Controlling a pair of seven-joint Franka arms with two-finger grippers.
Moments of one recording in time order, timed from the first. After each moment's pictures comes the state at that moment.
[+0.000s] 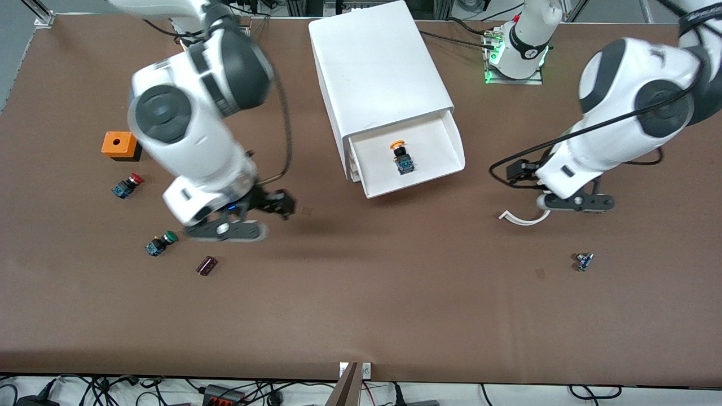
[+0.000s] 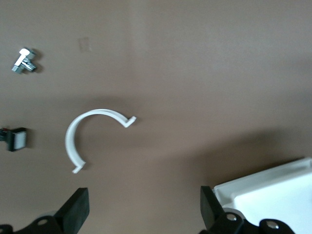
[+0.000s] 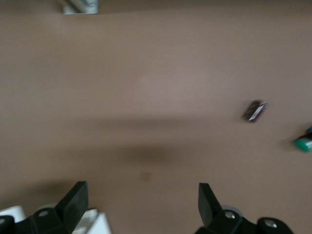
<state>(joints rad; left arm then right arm) -0.10 0.23 -0.17 -1.68 -0.03 1.80 -0.31 0.41 0.64 -0.04 -0.96 0.04 1.67 0.38</state>
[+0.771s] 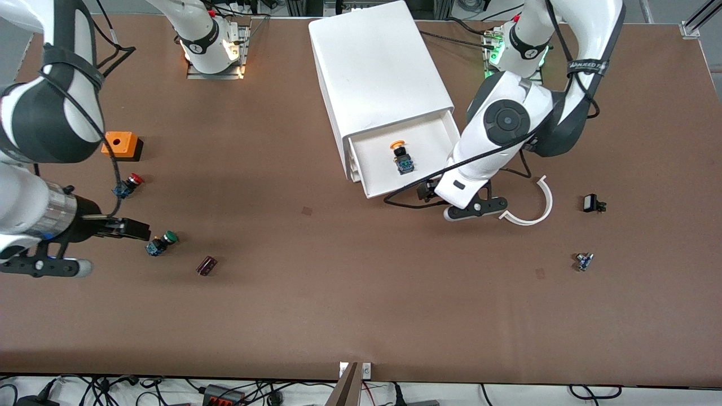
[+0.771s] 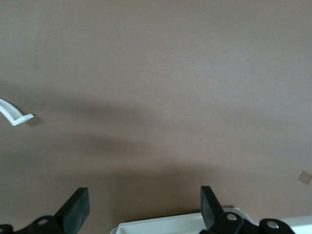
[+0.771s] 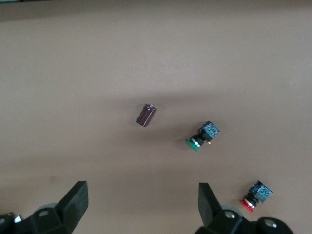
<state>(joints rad) -0.33 0.38 -0.18 -1.68 -0.03 2.09 -0.73 0.10 0.60 -0.04 -0.97 0.04 1.55 0.15</state>
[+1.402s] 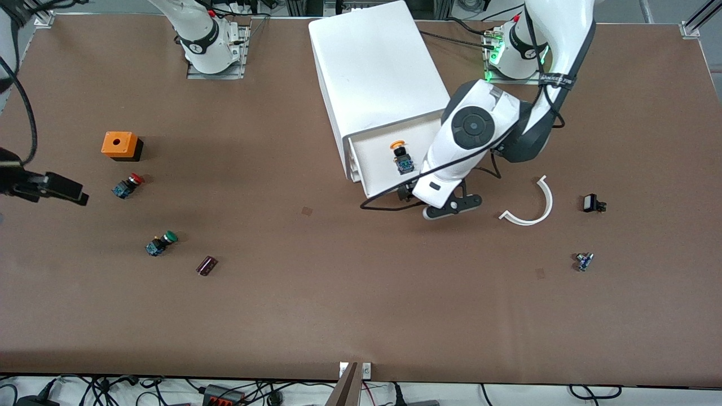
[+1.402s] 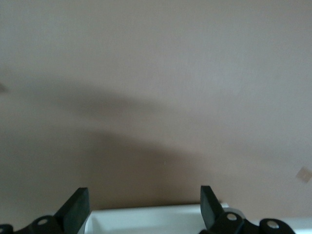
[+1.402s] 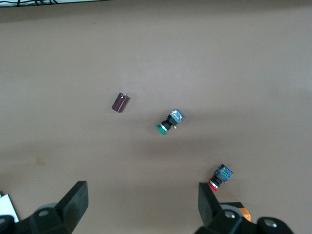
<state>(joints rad) -0.38 0.43 -0.21 -1.69 -0.03 2.09 -0.86 -0.01 0.29 -0.04 -1.27 0.03 1.60 0.02</state>
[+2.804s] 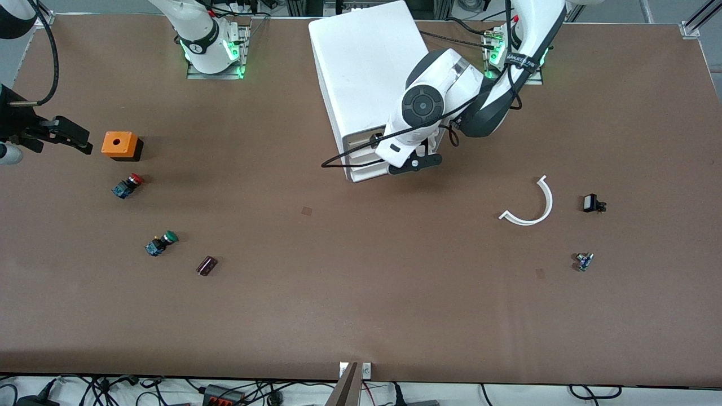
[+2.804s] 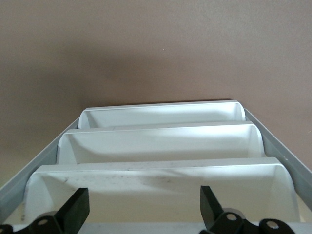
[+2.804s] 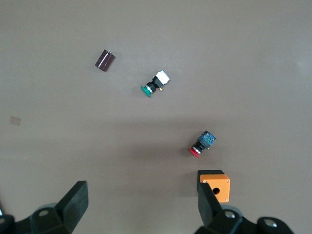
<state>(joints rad) -0.37 0.40 -0.35 -1.72 -0.14 1.88 -0.93 -0.02 0.01 -0.02 -1.66 -0.04 1.67 -0.03</state>
